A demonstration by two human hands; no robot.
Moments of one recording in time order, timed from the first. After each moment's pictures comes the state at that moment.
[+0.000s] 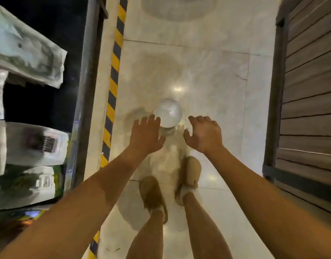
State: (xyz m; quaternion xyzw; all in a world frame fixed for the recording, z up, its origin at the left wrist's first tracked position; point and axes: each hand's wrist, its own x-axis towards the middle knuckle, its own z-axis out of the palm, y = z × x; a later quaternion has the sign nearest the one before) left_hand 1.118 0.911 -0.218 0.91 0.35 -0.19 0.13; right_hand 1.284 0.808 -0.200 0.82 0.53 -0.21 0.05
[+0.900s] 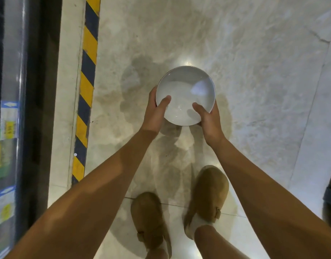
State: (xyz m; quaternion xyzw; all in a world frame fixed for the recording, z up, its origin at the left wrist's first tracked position) left_hand 1.151 0.944 -0.471 0.41 0.57 0.14 0.70; right_hand 1.273 0.857 -0.467 0.70 0.07 -0.51 -0.49
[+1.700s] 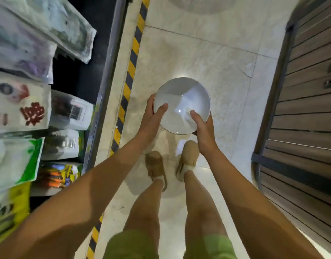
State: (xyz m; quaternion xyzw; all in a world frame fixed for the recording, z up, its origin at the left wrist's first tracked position) left_hand 1.074 0.880 -0.067 0.43 0.55 0.16 0.69; right_hand 1.196 0.792 -0.063 0.70 0.08 -0.51 -0.50
